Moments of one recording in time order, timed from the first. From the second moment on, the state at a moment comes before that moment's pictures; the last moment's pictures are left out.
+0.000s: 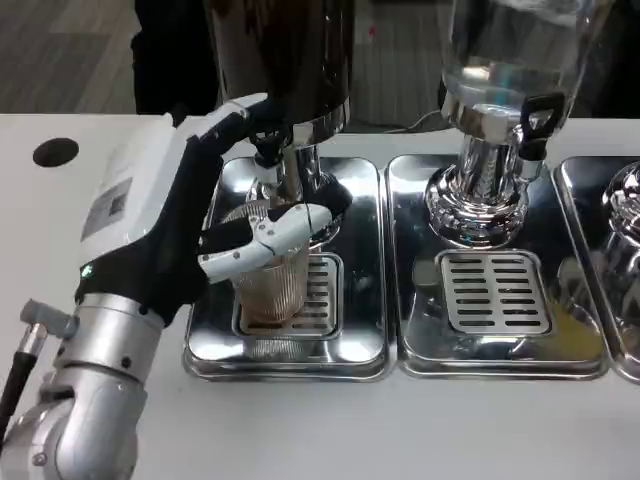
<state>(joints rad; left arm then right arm) 0.02 0.30 -0.14 -0.54 0.60 0.23 -0.11 0.69 -0.04 -0.37 -0.16 -0.39 -0.80 -0.38</state>
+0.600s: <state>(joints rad) 0.04 0.29 -0.13 -0.55 0.60 0.22 -0.11 0.69 -0.04 -0.37 -0.16 -0.39 -0.81 -0.38</state>
